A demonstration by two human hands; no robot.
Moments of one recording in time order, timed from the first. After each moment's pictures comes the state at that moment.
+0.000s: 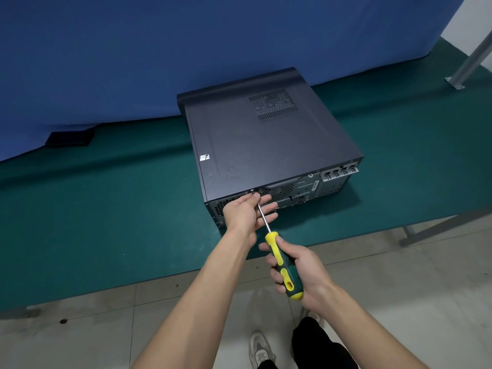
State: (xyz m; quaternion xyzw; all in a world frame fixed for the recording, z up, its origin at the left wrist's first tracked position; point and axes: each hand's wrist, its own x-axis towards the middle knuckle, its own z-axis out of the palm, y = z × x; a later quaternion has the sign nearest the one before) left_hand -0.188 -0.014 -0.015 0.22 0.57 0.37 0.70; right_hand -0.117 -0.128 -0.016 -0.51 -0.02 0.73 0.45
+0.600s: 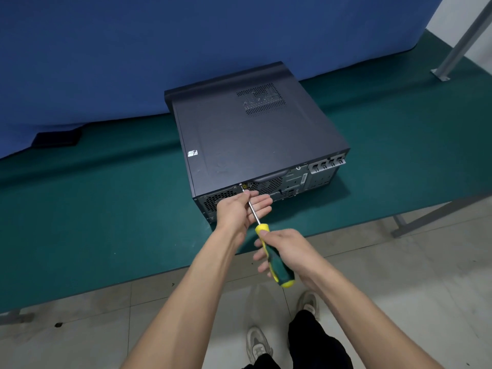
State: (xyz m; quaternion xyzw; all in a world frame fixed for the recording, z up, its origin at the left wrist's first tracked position) left_hand -0.187 -0.023 -0.013 0.23 0.51 0.35 0.75; right_hand -0.110 -0.117 -0.004 -0.64 -0.22 0.66 0.34
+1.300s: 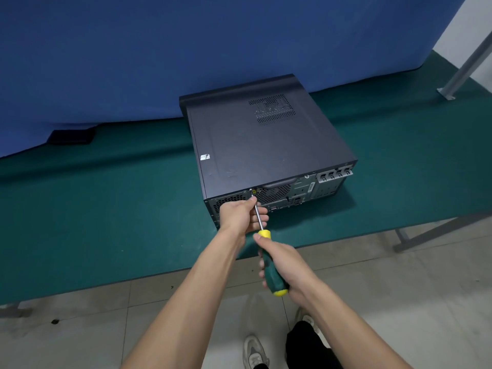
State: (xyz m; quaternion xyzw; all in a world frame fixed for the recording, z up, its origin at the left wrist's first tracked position) left_hand -0.200 -0.022 -0.007 0.29 0.59 0.31 0.68; right_hand -0.135 -0.122 -0.005 -0.65 -0.15 0.65 0.37
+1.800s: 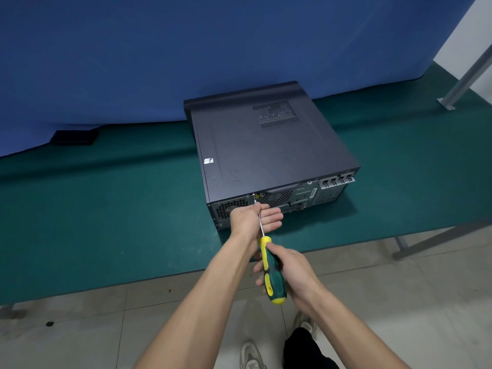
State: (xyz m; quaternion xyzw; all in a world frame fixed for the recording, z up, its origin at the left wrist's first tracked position) left_hand -0.187 -0.025 -0.005 0.24 0.56 0.31 0.72; right_hand -0.132 -0.125 -0.001 -0.61 -0.14 0.67 0.40
